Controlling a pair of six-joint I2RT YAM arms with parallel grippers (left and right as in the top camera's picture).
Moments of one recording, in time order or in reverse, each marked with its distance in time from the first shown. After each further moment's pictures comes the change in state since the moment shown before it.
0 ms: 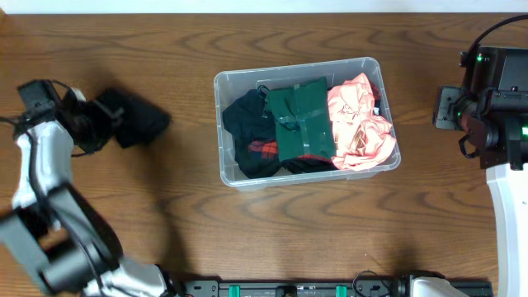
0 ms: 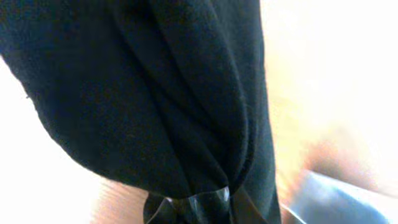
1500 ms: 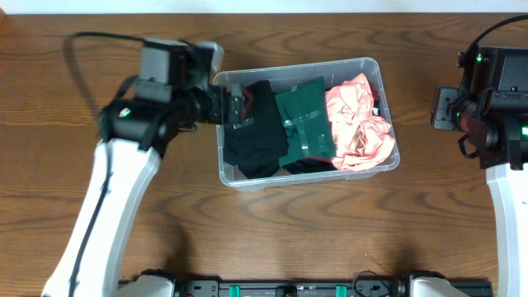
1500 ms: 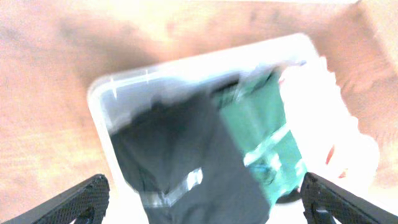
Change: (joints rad) left arm -0.731 -0.356 0.190 -0.170 -0.120 0.213; right arm 0.000 0.000 0.000 -0.005 -0.030 0.000
